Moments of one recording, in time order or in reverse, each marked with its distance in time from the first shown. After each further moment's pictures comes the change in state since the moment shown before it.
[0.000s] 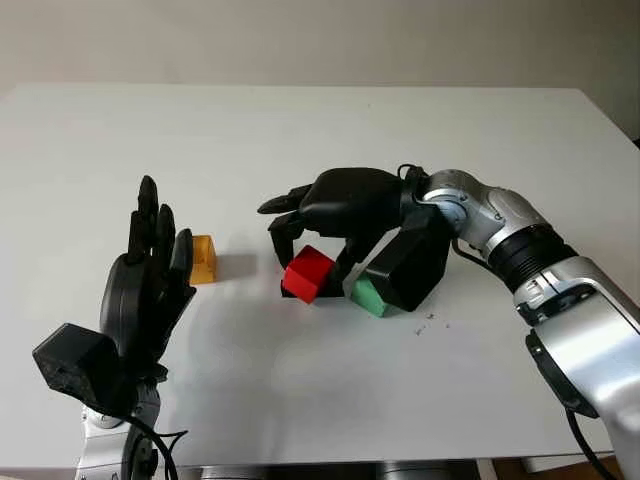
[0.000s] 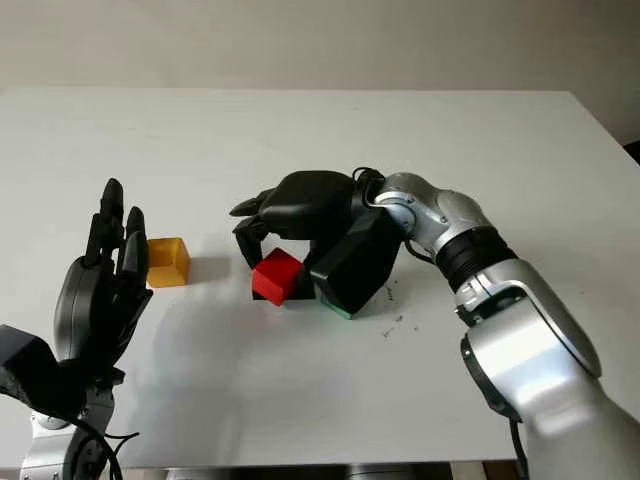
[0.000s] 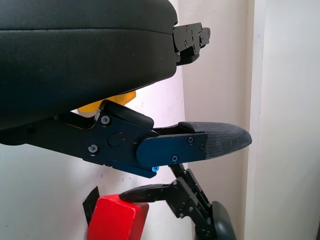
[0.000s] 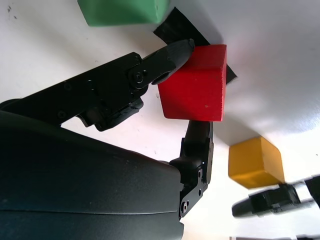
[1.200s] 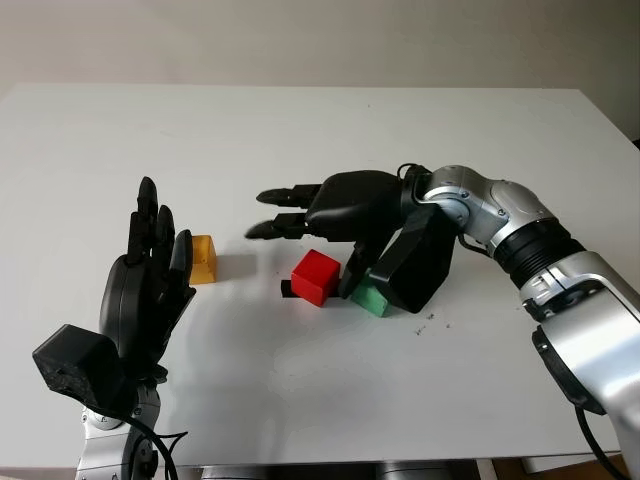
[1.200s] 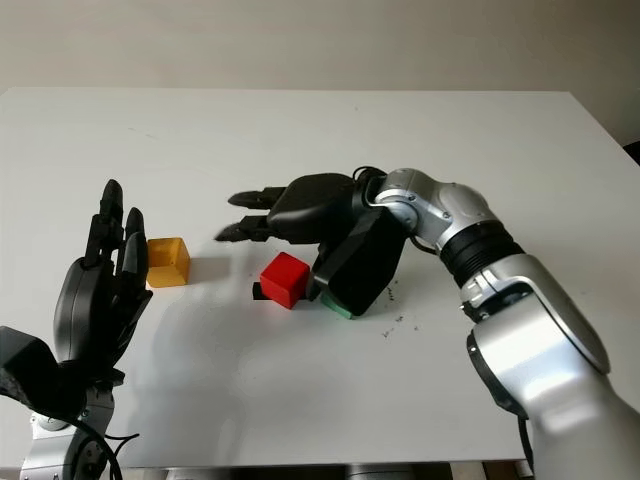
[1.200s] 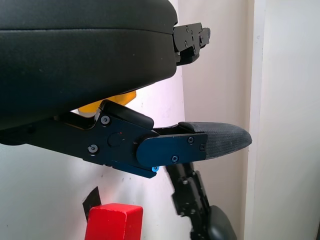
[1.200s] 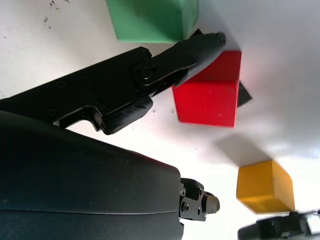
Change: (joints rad) left arm 0.001 -0.002 -0.002 0.001 0.000 -0.004 0.004; right arm -0.016 -0.041 -0.014 -0.066 0.019 0.043 0.133
